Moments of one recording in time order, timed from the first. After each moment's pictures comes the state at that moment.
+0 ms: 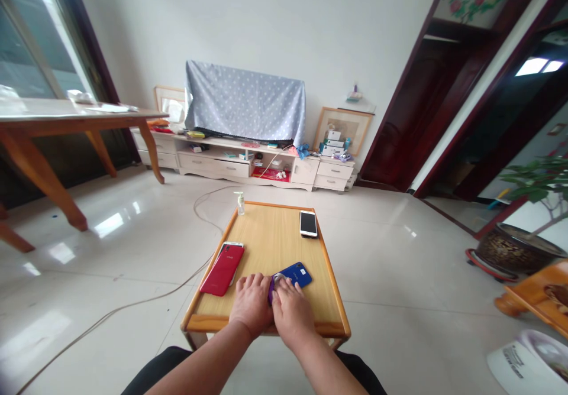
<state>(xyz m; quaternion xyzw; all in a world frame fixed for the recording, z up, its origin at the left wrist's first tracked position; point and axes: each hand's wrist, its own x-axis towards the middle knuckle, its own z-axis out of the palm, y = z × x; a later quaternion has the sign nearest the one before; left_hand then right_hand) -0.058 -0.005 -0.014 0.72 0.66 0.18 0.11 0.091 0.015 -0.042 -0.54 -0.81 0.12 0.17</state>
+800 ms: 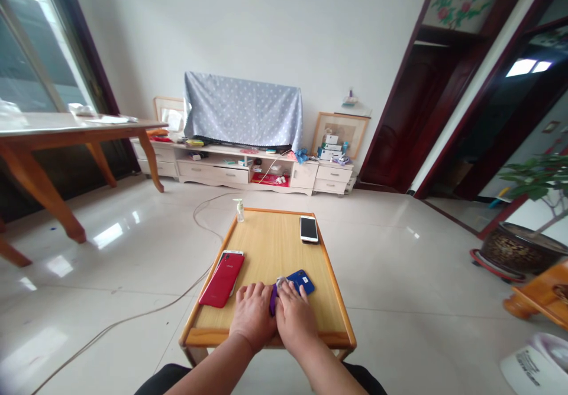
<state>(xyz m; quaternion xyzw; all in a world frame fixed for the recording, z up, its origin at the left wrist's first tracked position) -0.059 -0.001 -0.020 0.72 0.66 0.20 0.10 0.093 0.026 -0.053 -0.54 -0.82 0.10 0.17</state>
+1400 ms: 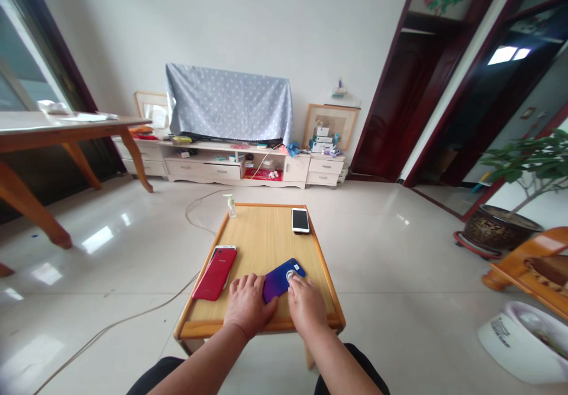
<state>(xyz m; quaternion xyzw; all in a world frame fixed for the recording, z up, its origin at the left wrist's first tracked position) -0.048 0.000 -0.020 0.72 0.67 0.18 0.07 0.135 0.015 -0.049 -0.58 -0.79 0.04 0.21</state>
